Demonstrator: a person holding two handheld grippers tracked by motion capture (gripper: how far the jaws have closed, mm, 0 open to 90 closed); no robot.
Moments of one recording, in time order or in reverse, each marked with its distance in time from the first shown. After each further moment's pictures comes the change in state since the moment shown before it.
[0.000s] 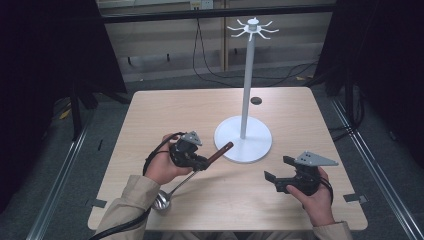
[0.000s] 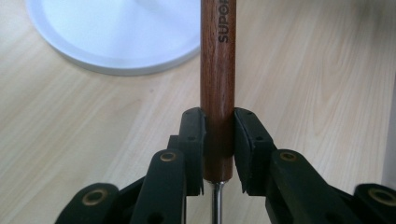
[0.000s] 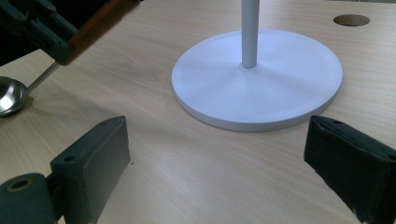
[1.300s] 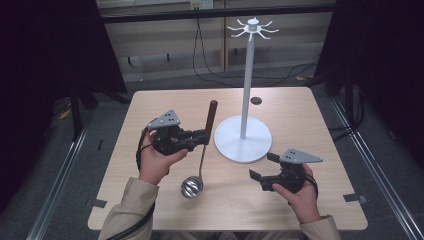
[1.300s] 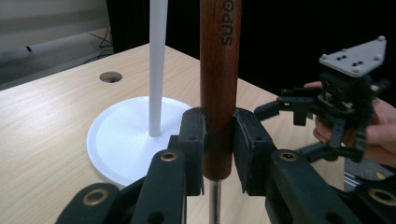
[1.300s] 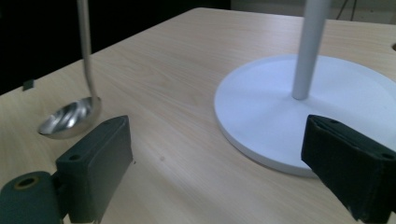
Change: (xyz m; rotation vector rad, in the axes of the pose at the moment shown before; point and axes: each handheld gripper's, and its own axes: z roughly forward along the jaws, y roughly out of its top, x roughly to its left) left arm -0.017 0.022 -0.058 -0.523 0.059 -0.113; right arm 0.030 0.018 0.023 -0.047 0.106 -0.039
